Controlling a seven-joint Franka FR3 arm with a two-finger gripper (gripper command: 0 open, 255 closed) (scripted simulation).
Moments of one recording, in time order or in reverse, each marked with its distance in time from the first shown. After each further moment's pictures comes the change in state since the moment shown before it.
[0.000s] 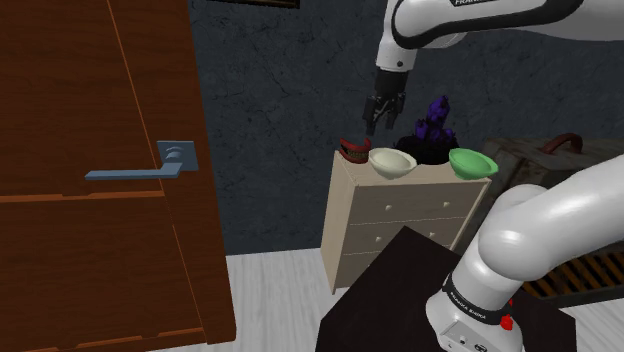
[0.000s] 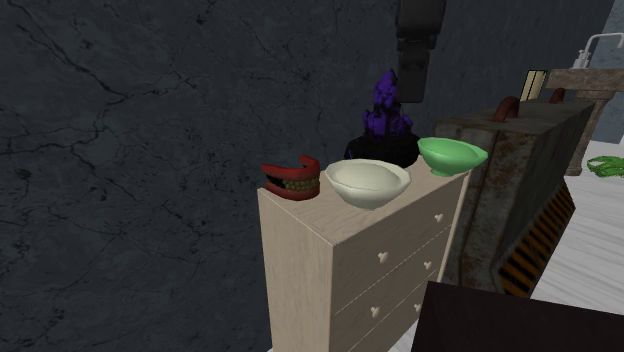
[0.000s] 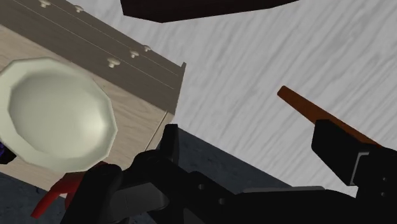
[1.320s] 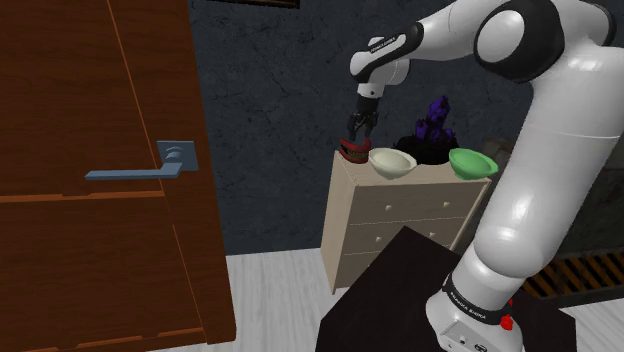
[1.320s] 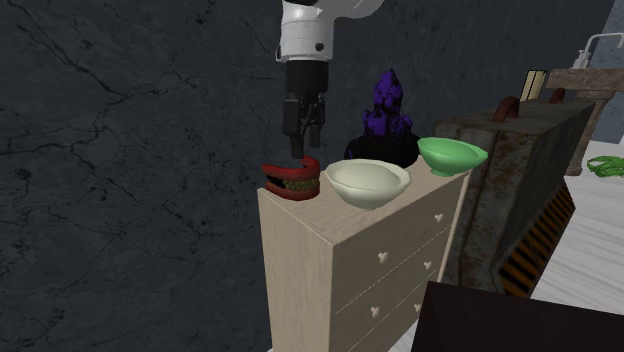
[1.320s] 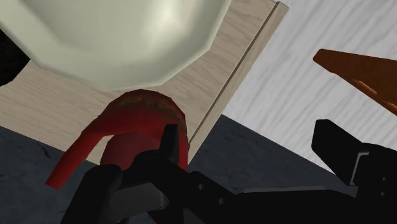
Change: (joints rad) arm -0.075 0.705 -0.242 0.392 0.182 0.293 -0.395
